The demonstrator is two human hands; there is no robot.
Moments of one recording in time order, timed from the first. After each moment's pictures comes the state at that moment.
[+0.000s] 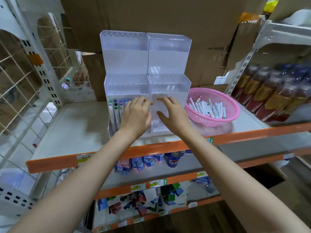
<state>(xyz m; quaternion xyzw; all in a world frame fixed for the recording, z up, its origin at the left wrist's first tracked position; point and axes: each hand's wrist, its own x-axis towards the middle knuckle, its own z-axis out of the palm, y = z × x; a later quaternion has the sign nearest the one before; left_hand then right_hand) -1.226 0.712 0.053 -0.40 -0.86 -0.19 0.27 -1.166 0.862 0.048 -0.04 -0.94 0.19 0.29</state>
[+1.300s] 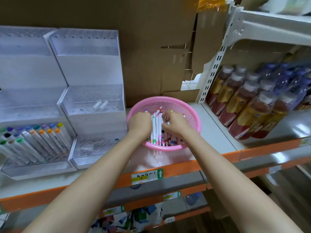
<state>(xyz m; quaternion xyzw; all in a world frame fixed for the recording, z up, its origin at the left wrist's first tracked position) -1.245 0.993 0.022 -0.28 -0.96 -0.07 0.04 -1.180 1.125 0.017 -0.15 -0.97 0.20 0.06</state>
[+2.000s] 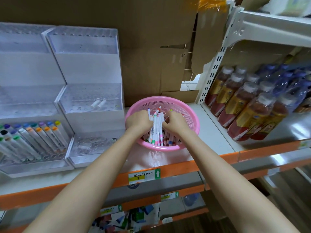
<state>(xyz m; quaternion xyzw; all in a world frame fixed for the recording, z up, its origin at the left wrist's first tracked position) -1.249 0.996 0.026 -0.23 -0.96 -0.14 -0.04 -1.180 1.123 0.020 -0.19 -0.95 0.24 0.07</state>
